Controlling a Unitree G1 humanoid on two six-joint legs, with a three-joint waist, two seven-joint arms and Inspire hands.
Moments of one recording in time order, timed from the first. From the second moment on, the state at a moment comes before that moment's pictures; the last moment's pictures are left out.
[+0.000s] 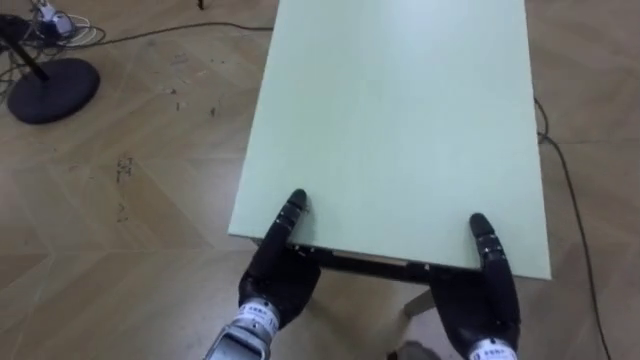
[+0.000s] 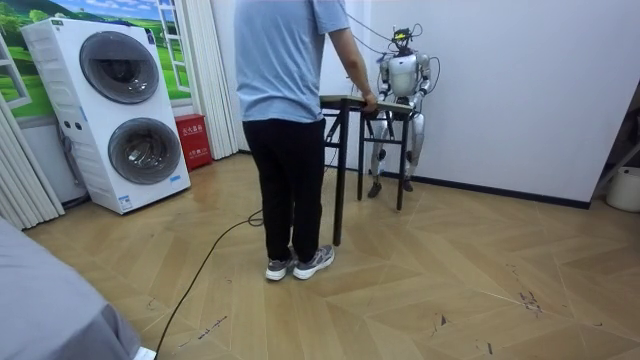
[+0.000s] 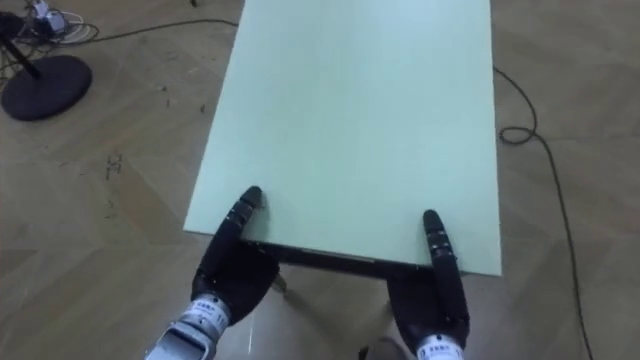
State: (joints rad) left arm 0.13 0.10 -0.37 0.22 -1.34 -0.02 -0.01; right arm 0.35 -0.12 0.14 0.15 1.55 -0.09 0.20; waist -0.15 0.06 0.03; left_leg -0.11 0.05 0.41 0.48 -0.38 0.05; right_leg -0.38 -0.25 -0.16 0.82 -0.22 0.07
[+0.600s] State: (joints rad) left arm 0.19 0.14 -0.31 0.12 -1.28 -0.02 0.01; right arm 0.34 -0.13 0.29 0.15 1.61 -0.19 0.18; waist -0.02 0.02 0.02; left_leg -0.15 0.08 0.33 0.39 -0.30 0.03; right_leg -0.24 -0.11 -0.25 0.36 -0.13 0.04
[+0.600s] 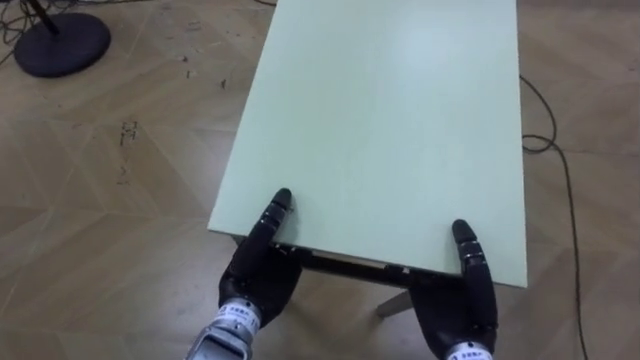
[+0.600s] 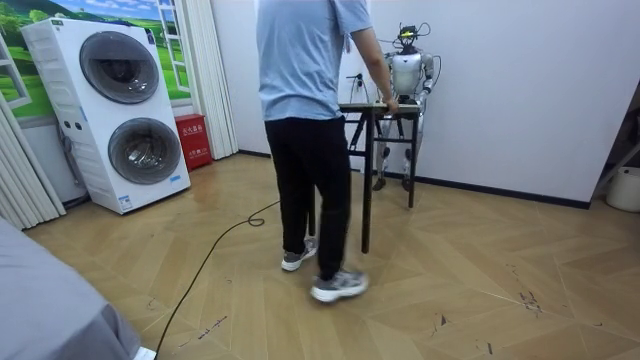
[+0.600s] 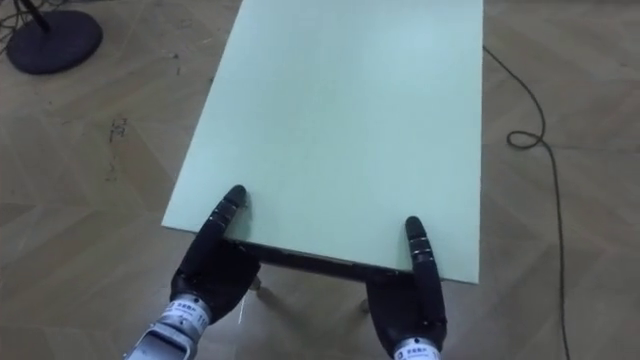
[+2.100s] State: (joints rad) left arm 0.25 0.10 -0.34 0.12 -1.27 -0.05 0.01; right arm 0.36 -0.15 0.28 0.17 1.58 -0.21 0.20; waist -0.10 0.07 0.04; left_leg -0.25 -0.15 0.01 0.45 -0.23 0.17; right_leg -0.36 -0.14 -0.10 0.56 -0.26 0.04
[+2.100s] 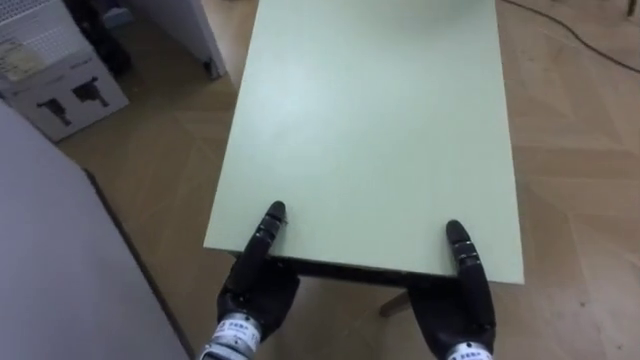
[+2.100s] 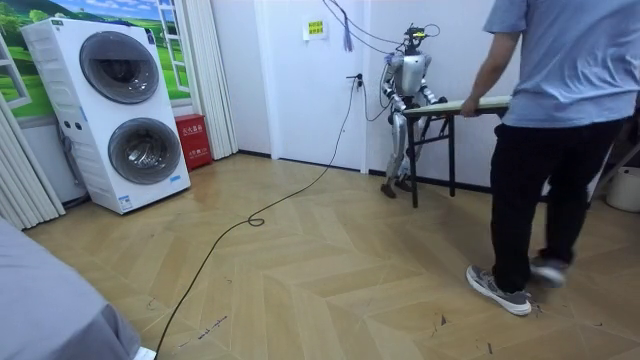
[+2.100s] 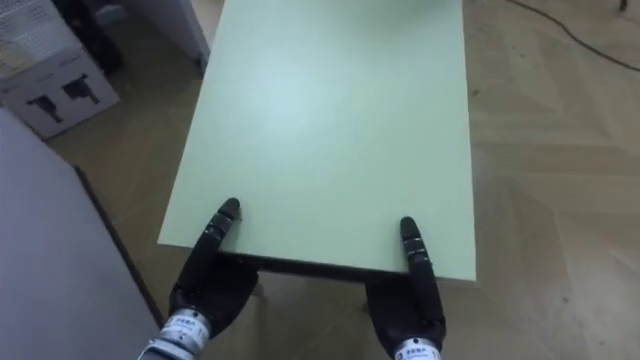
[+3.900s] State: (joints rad) left arm 0.27 0.06 -0.28 0.20 -1.26 -0.04 0.01; right arm 0.34 -0.15 0.25 0.17 1.52 -0.11 0.08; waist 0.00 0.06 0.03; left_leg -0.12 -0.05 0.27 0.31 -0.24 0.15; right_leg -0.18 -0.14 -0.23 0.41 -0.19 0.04
